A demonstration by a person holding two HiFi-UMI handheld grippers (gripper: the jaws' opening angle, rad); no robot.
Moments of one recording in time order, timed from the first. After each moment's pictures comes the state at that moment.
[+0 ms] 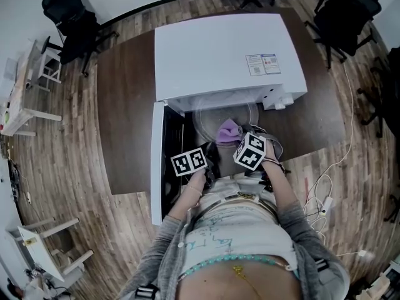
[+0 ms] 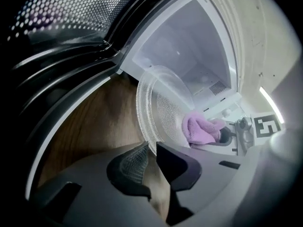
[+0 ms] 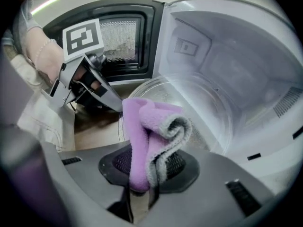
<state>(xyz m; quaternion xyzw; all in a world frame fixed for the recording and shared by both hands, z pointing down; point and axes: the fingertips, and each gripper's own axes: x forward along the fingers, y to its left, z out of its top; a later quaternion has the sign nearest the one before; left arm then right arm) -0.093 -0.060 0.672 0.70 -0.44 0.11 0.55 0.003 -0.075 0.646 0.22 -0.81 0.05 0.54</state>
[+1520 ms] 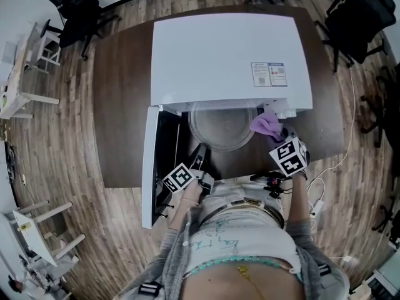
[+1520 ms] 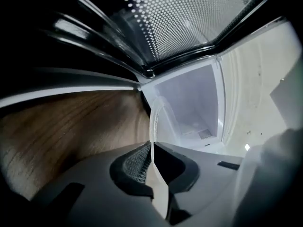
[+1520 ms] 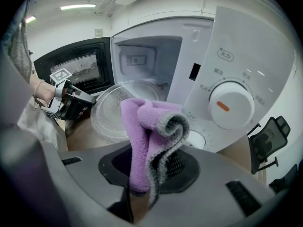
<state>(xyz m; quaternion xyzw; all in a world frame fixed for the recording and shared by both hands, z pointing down) -0.109 -0.065 0.649 0.64 -0.47 -0.18 0.58 0.132 -0.116 0.592 0.36 -0.81 0.11 0.45</state>
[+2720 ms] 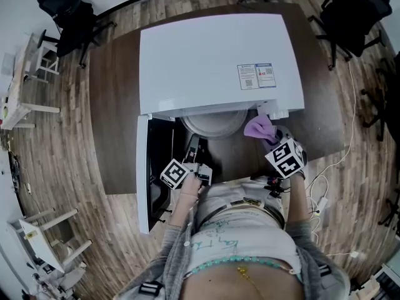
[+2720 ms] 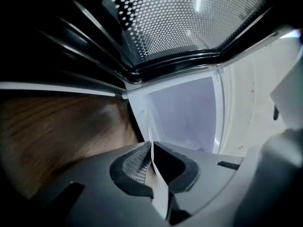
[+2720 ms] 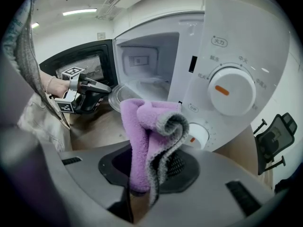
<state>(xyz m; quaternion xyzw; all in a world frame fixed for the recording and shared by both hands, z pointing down) -0.108 -0.116 0.622 0.62 -0.47 -0.28 0.56 0.135 -0.109 0.599 0.34 -0.82 0.13 0.44</state>
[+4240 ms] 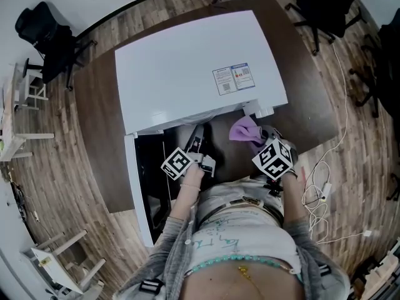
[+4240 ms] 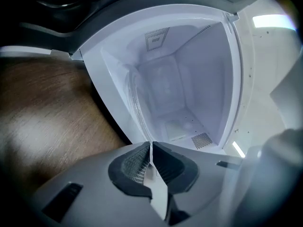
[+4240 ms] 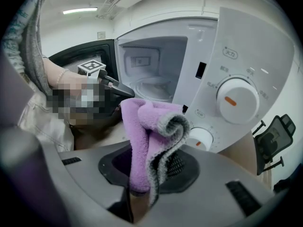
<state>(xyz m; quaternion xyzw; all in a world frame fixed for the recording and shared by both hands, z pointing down) -0.039 -0.171 0.617 0.68 -0.41 -0.20 0.58 0.123 -0.104 0.595 0.34 -0.82 0.12 0.44</state>
